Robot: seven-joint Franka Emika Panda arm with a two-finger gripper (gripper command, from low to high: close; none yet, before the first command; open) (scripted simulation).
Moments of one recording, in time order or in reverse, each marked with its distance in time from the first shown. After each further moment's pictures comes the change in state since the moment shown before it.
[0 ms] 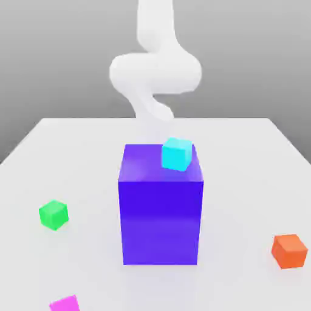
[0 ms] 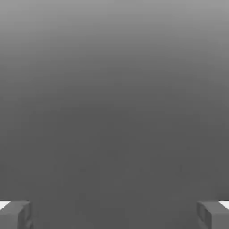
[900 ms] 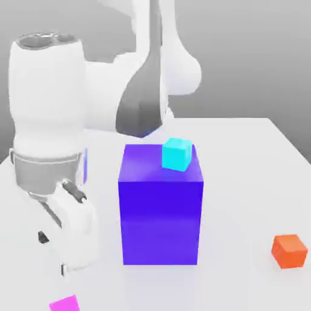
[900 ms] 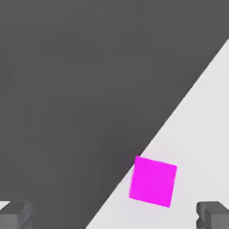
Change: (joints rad) arm -0.238 0.982 -0.006 0.058 -0.039 0.267 0.702
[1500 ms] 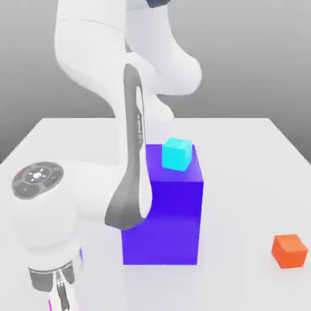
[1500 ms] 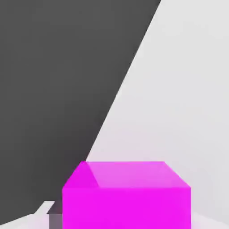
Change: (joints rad) arm -0.016 0.183 -0.009 0.020 0.046 0.083 0.054
